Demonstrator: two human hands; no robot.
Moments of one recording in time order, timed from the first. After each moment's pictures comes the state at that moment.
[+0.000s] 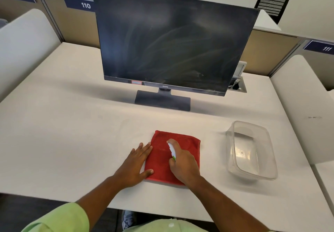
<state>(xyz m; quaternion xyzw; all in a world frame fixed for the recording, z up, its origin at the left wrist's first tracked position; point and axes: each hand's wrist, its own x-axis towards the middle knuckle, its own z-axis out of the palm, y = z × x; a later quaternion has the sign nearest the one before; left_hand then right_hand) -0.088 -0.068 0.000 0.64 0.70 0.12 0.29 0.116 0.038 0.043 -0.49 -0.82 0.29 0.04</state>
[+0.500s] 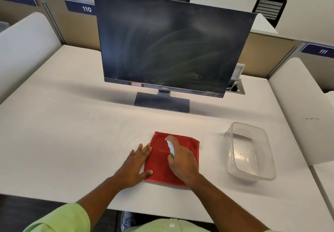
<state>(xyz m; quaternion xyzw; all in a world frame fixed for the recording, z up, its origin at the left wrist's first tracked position) -0.091 -0.067 -0.010 0.64 0.70 0.12 0.29 0.109 0.042 0.052 -0.48 -0.83 0.26 0.10</state>
